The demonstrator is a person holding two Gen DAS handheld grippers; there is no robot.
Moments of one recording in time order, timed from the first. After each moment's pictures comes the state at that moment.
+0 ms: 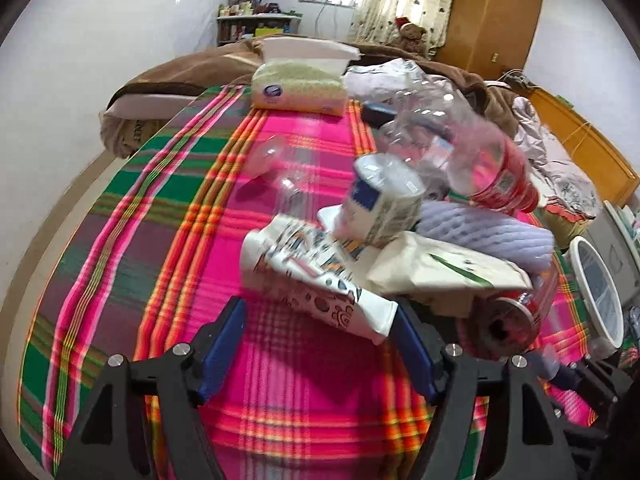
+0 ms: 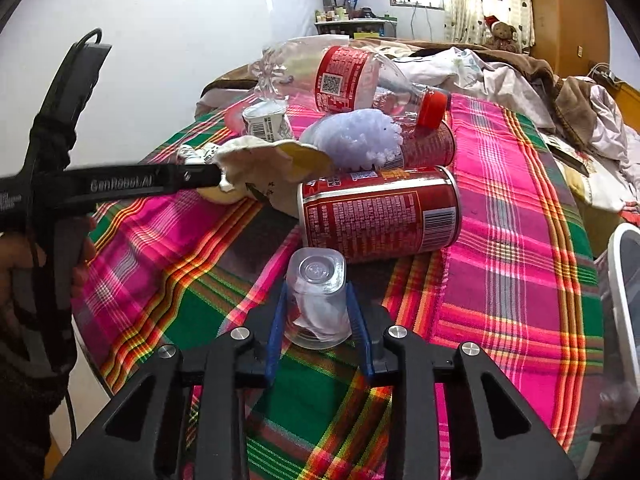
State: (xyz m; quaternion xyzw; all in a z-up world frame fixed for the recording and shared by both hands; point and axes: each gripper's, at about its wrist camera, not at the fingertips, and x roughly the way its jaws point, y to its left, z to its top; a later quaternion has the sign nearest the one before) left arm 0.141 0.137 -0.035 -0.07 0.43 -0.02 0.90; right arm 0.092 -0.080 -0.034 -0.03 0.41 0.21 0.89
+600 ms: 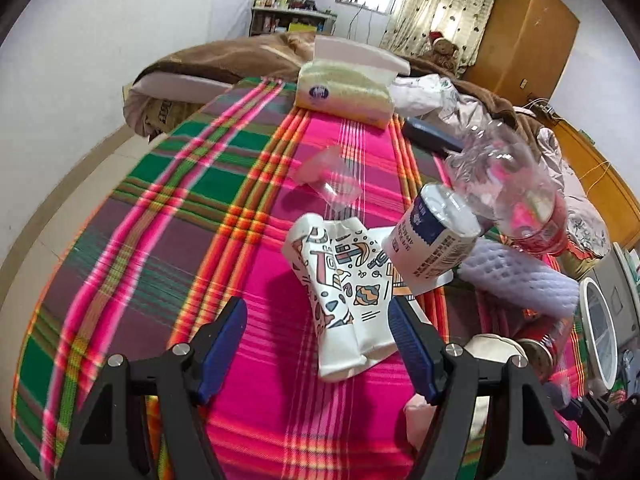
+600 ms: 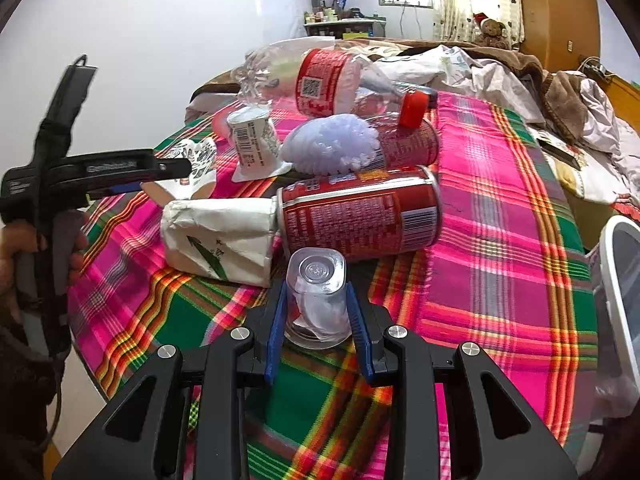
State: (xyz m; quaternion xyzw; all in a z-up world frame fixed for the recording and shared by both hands) left arm 0.160 0.165 -0.042 -0.12 0.43 0.01 0.89; right arm 0.093 -0.087 -0.033 -0.02 0.40 0.19 0.90
